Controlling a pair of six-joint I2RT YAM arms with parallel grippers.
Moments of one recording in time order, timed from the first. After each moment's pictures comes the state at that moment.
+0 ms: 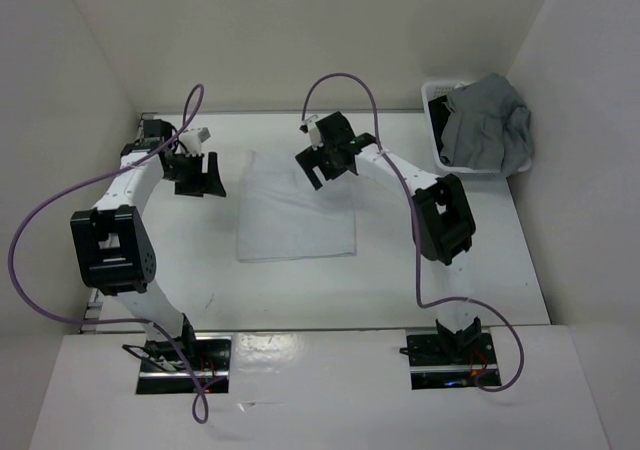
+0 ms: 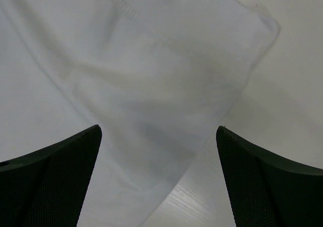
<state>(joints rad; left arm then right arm) 0.14 1.73 1.37 -0.78 0.48 0.15 0.56 2.08 1.72 -0.52 0.01 -0.11</state>
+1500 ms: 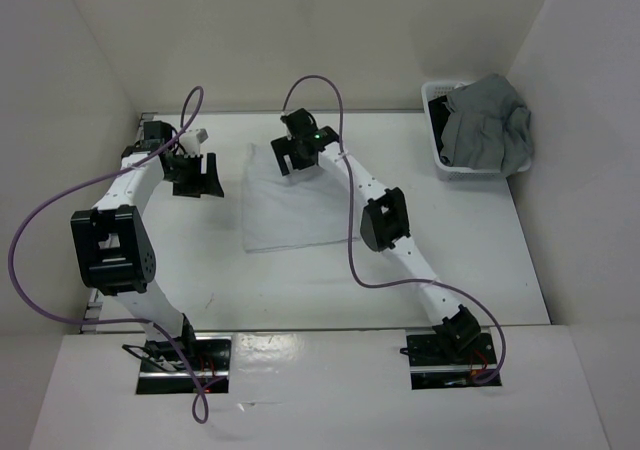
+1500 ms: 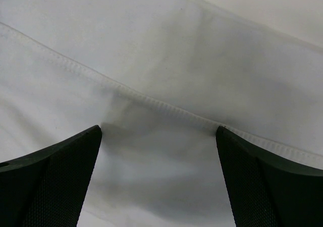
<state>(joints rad) 0.15 1.73 1.35 -0.74 0.43 0.12 0.61 2.85 2.85 -0.86 0.08 0.15</state>
